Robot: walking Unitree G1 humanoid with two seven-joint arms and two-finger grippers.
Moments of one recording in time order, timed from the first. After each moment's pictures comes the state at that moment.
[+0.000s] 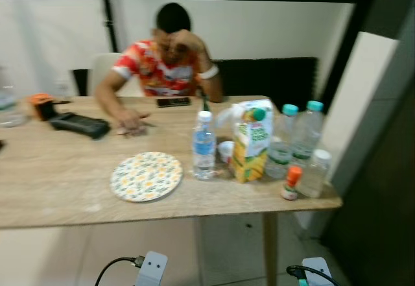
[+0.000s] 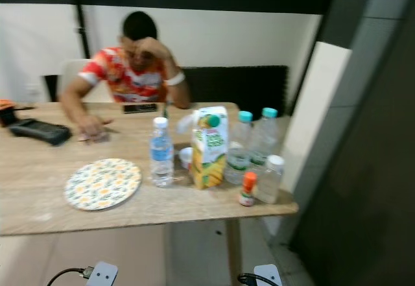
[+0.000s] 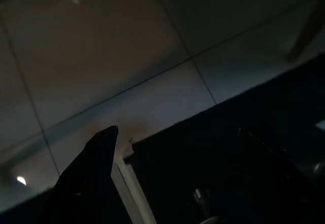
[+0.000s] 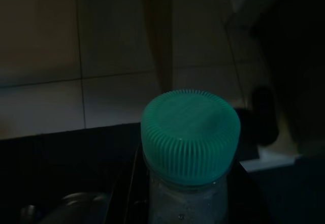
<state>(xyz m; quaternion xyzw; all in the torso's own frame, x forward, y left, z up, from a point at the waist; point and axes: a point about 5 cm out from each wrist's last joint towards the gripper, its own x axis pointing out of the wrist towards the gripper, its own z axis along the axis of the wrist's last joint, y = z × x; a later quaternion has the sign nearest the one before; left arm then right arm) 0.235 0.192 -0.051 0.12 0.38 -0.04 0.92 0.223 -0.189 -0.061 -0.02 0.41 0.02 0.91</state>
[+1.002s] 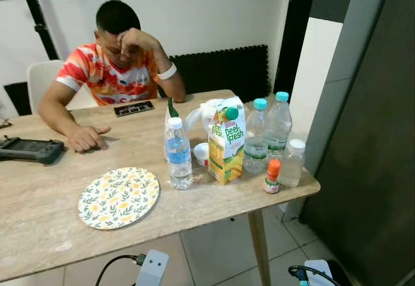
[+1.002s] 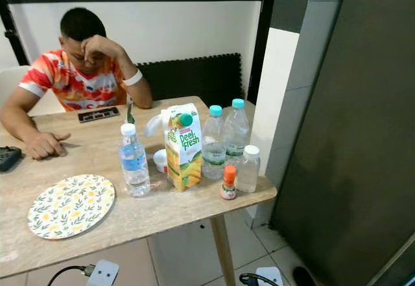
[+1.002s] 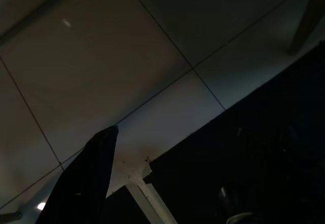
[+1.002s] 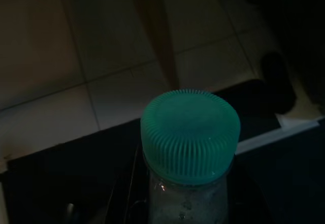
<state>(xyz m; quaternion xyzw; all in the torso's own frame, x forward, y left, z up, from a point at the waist) 0.241 0.190 -0.047 0.11 0.36 -0.06 0.92 0.220 -0.189 -0.064 0.01 0.42 0.01 0.91</state>
